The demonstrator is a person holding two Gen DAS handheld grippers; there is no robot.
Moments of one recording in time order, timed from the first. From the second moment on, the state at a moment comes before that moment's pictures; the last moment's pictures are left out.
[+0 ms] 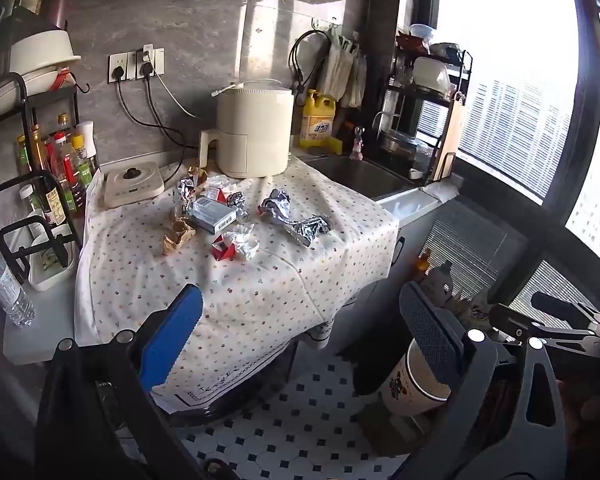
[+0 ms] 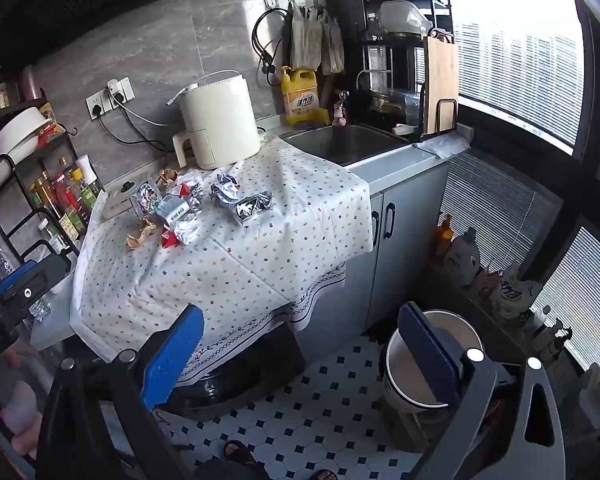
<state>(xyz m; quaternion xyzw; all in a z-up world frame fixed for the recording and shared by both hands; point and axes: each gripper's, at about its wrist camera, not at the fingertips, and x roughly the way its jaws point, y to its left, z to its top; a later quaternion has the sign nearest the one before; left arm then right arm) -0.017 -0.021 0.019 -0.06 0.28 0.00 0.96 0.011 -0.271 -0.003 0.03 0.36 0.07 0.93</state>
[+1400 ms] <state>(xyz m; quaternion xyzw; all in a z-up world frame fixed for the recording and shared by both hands) -0.034 -0.019 0.025 -0.07 0.25 0.02 0.97 0.009 -0.286 0.004 0.05 0.35 0.07 0.93</state>
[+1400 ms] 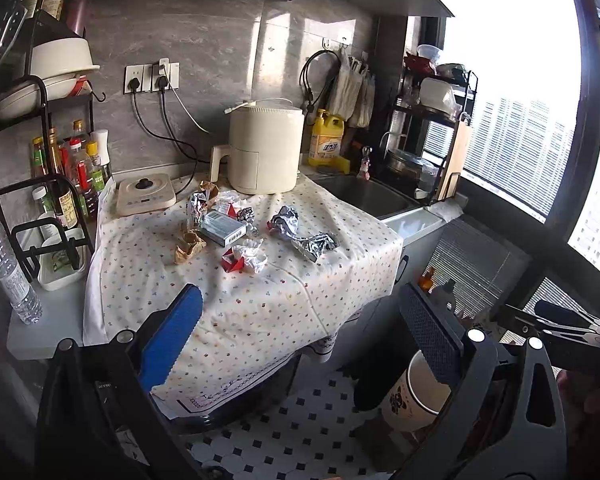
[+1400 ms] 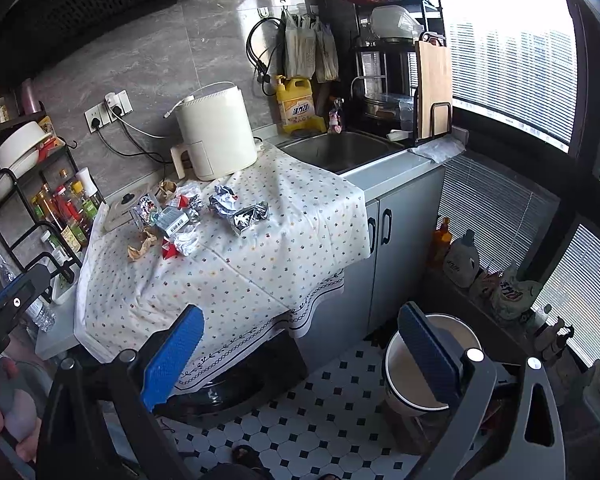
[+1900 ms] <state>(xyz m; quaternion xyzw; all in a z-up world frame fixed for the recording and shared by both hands) -0.031 -0.003 0.015 -0.08 0.24 0.01 0.97 0.005 -0.272 0.001 0.03 0.35 0.06 0.94</state>
